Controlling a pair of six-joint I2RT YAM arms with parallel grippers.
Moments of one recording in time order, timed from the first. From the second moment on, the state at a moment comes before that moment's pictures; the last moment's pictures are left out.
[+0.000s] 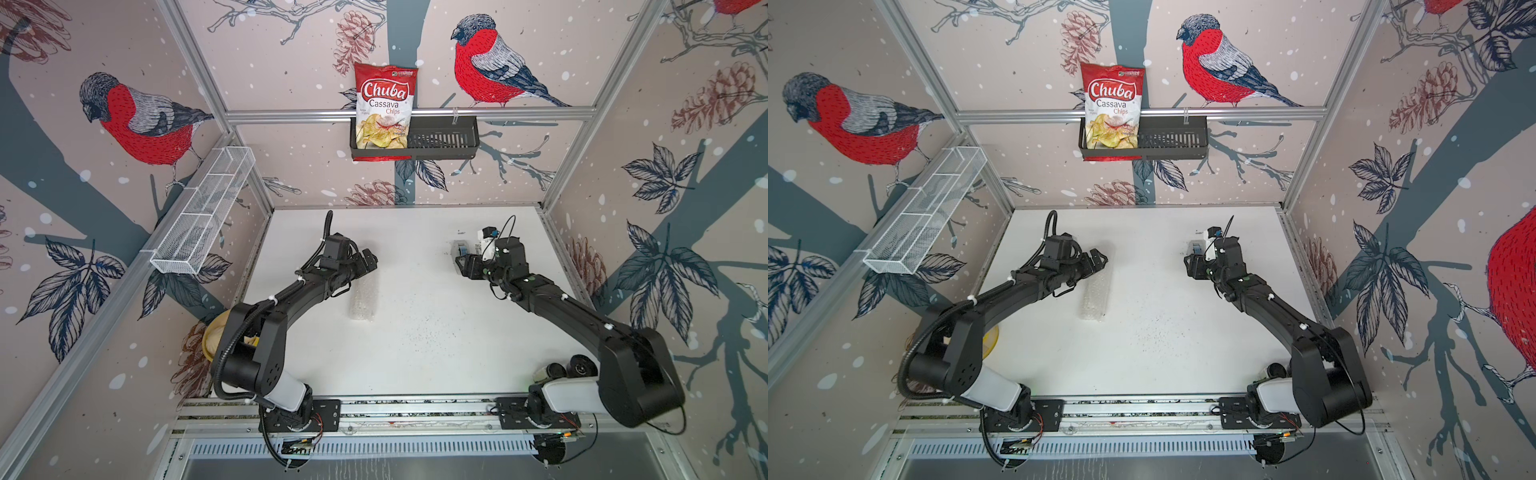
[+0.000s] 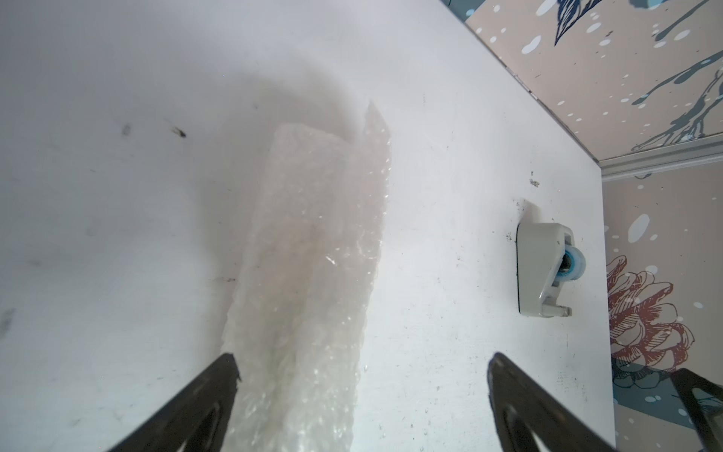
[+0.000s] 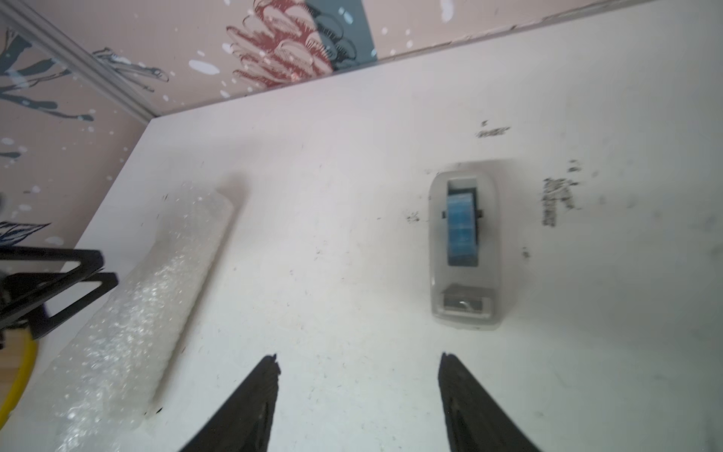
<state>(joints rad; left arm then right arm) -0.29 1.52 0.92 -0.15 0.18 -0.70 0.35 1.32 0.80 -0.04 -0.13 0.30</state>
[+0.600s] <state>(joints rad) -0.30 1.09 0.47 0.20 -0.26 -0.27 0.16 1.23 0.52 0.20 0.65 0.36</state>
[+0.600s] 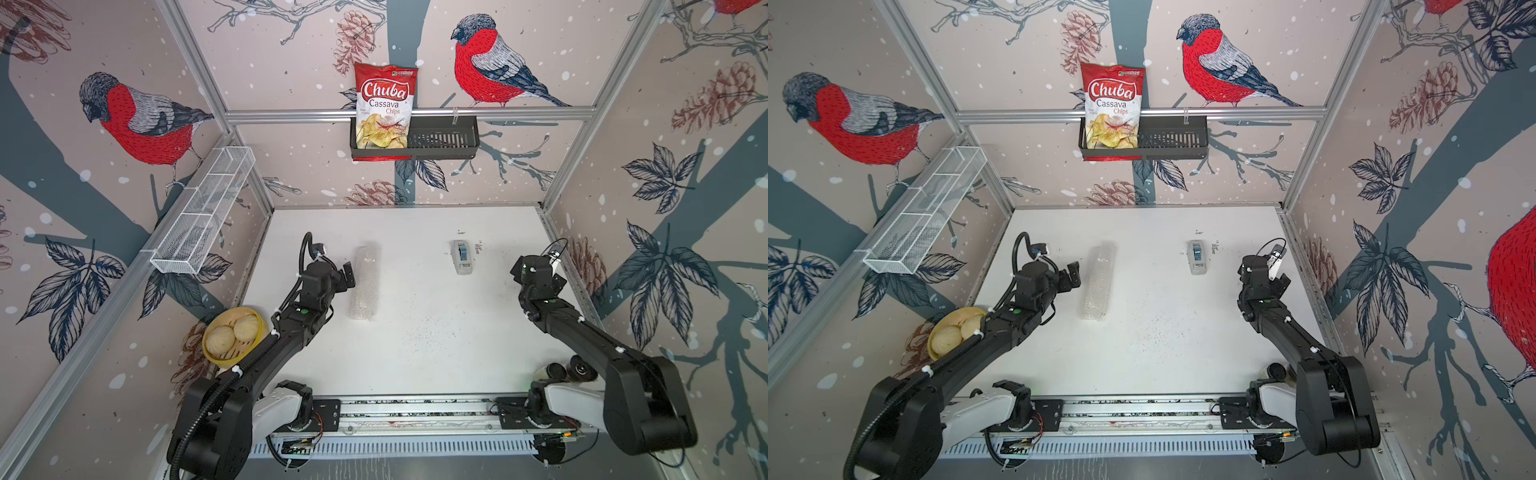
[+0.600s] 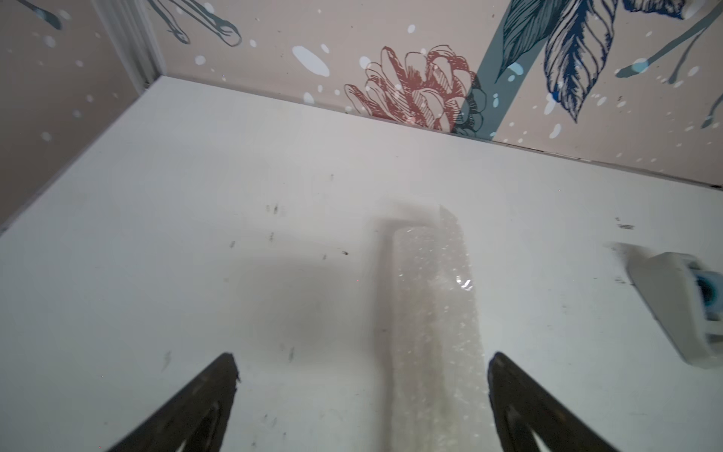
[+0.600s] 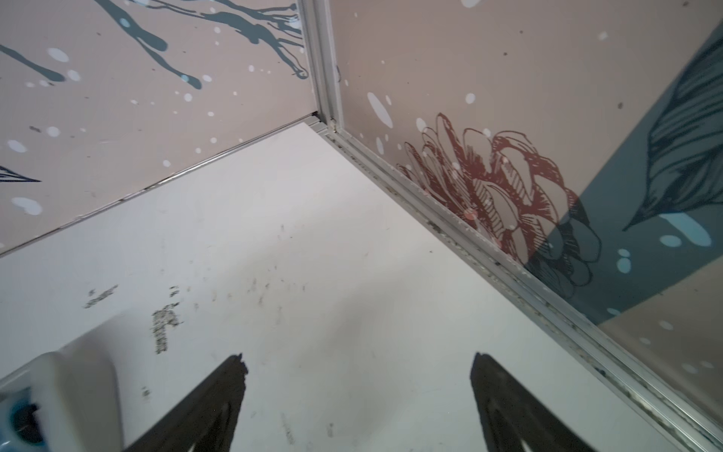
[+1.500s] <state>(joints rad) -0.09 1.55 0.18 1.21 -0.35 0.05 0.11 1.48 0.27 1.01 0.59 0.11</state>
